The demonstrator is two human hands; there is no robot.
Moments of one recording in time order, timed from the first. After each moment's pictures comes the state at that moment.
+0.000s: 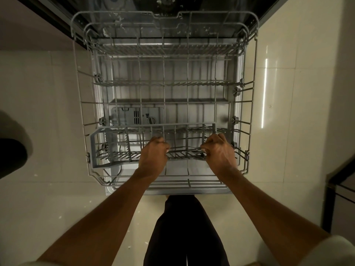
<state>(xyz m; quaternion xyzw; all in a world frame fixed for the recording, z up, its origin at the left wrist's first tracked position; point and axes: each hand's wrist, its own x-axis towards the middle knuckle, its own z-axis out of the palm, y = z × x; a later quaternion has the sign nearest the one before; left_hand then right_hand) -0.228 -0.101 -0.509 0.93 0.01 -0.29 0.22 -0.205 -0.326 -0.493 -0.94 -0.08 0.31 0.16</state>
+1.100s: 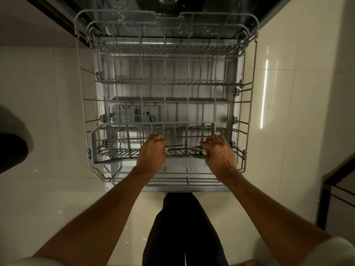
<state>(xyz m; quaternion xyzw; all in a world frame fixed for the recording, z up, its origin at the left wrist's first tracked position) -0.226 -0.098 -0.502 0.93 0.03 -0.30 0.22 -0.209 -0.329 -0.487 -0.93 -0.07 0.31 0.17</state>
